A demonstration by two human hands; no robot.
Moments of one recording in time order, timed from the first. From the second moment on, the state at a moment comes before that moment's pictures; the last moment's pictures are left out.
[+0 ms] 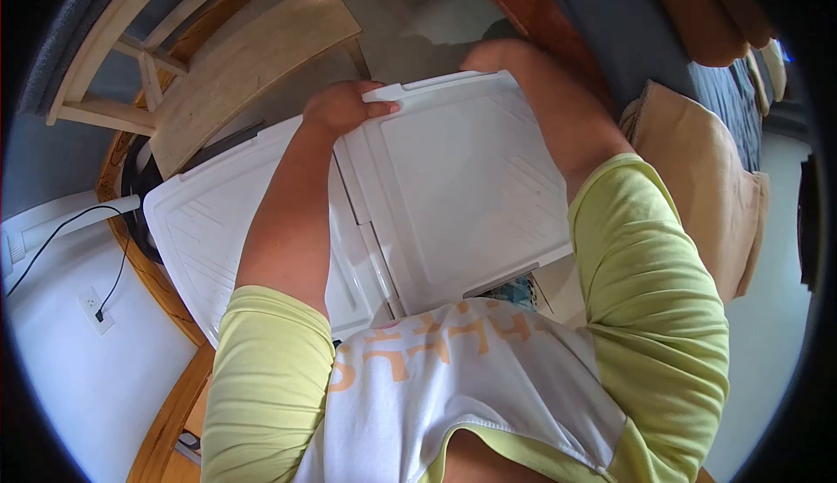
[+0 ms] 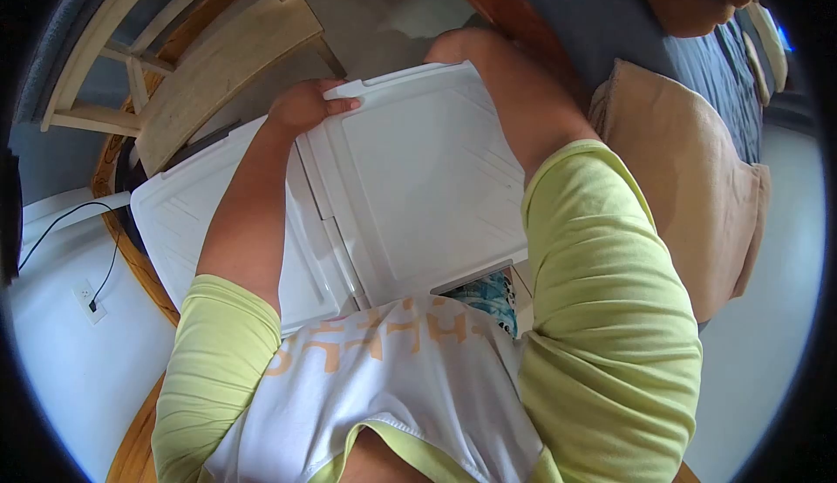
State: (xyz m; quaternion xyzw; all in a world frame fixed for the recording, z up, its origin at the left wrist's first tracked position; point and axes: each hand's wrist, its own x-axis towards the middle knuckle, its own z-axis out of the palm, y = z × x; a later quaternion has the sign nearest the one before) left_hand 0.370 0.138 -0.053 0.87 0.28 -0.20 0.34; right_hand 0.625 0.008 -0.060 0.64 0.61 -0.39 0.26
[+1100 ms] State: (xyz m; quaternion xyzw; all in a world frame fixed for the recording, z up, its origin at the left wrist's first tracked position) left_hand -0.021 0.221 -0.054 0.66 0.66 0.08 0.35; right_hand 0.352 0.106 -0.036 0.71 0.67 -0.15 -0.14
